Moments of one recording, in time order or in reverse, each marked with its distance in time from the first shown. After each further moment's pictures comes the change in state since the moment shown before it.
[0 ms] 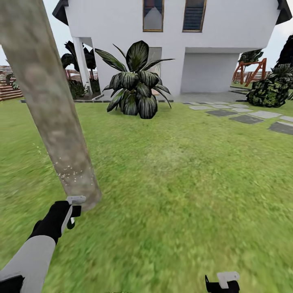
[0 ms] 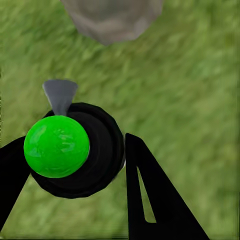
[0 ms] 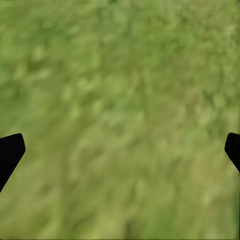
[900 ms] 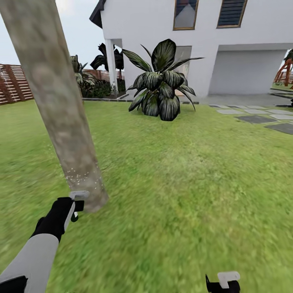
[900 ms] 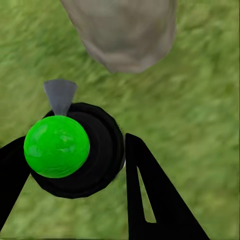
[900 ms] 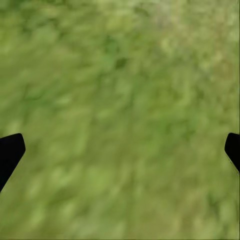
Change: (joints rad) left arm -0.003 -0.027 -0.005 -0.067 -0.004 -0.004 0.000; right arm 0.000 -0.003 0.000 0.000 0.000 -0.001 0.000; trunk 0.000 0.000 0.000
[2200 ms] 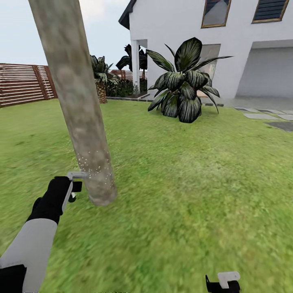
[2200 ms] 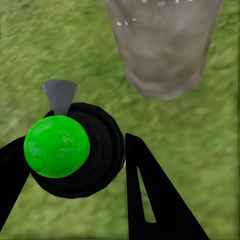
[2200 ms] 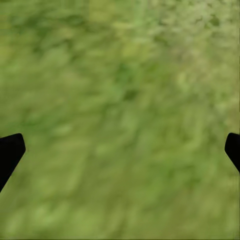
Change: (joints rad) left arm -0.093 0.027 -0.087 -0.170 0.012 0.174 -0.005; right arm 0.000 0.000 0.000 0.000 0.001 0.002 0.002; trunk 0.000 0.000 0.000
